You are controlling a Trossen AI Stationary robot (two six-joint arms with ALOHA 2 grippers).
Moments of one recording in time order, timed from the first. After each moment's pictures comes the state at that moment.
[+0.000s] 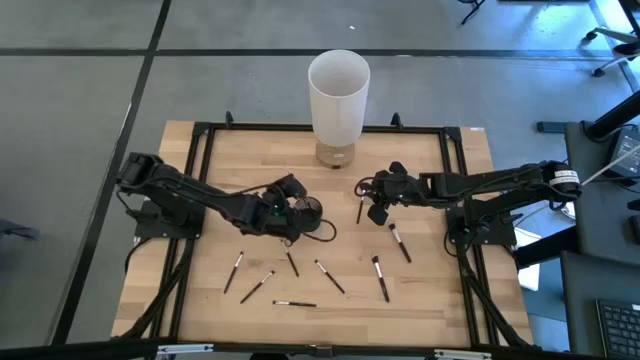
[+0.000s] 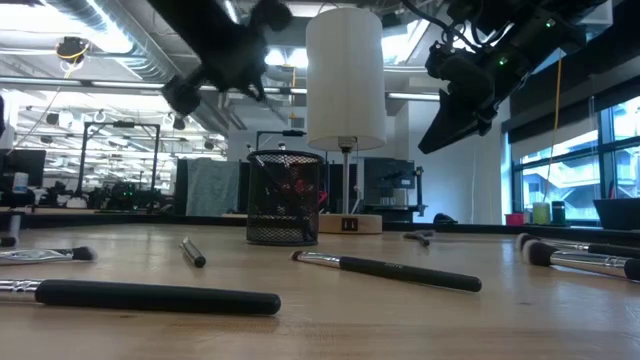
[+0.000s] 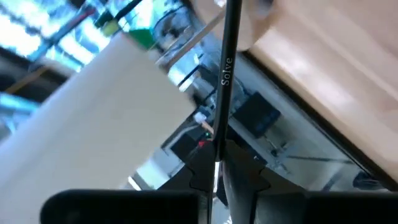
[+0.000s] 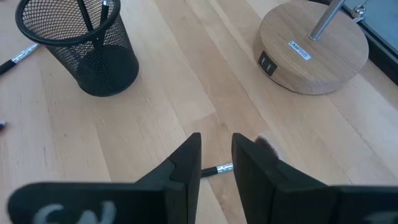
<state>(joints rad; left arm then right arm) -0.22 1.58 1.07 -0.60 -1.22 1.17 -0.04 1.17 0.69 -0.25 0.32 0.27</state>
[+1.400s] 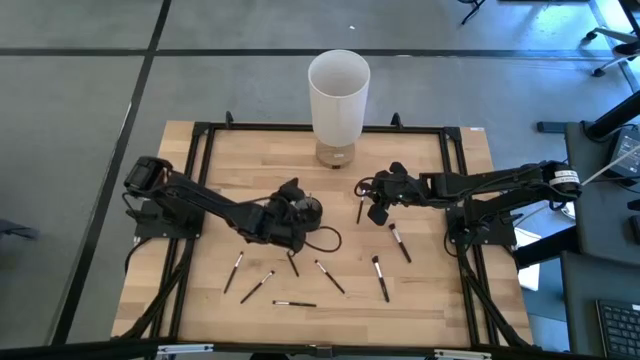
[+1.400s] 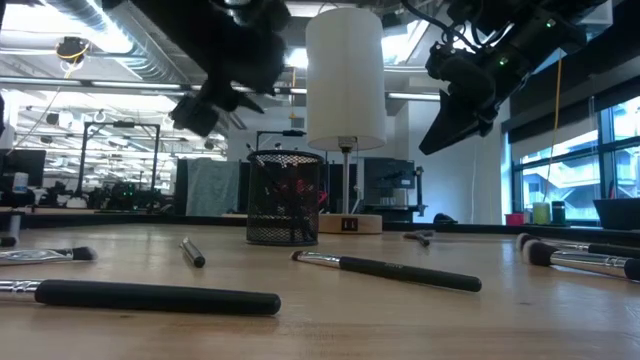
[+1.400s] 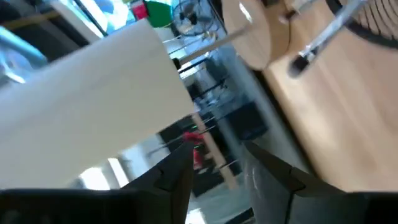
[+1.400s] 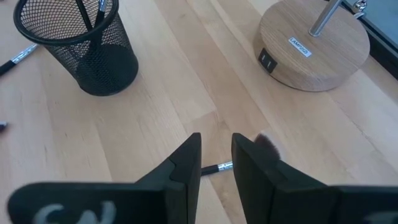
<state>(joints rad) -0.26 1.65 1.07 -0.55 -1.30 0.80 -0.04 1.17 0.69 -0.26 0.32 0.29</state>
